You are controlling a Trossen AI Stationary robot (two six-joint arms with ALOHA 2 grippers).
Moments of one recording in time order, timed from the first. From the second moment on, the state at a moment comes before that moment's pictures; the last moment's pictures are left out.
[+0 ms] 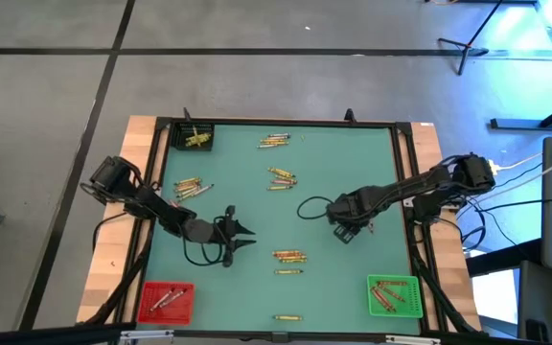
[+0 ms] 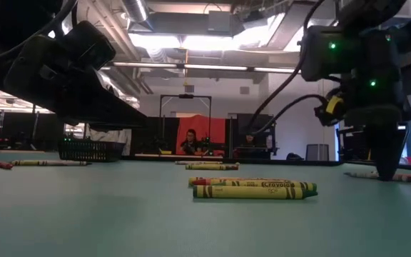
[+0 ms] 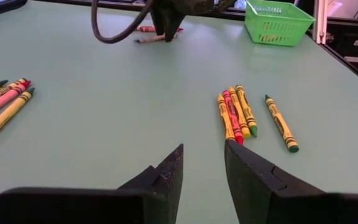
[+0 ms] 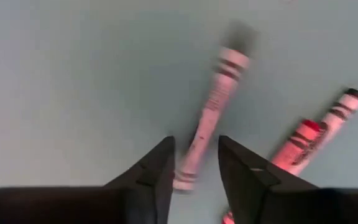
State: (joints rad) left arm -0.41 1.72 0.34 1.05 -0.43 -0.25; right arm 0.14 1.56 0.78 -0.83 -0.02 0.88
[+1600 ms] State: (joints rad) left arm -0.35 1.72 0.57 0.90 -0.41 -0.17; right arm 0.29 1.58 0.76 0.24 0.20 0.12
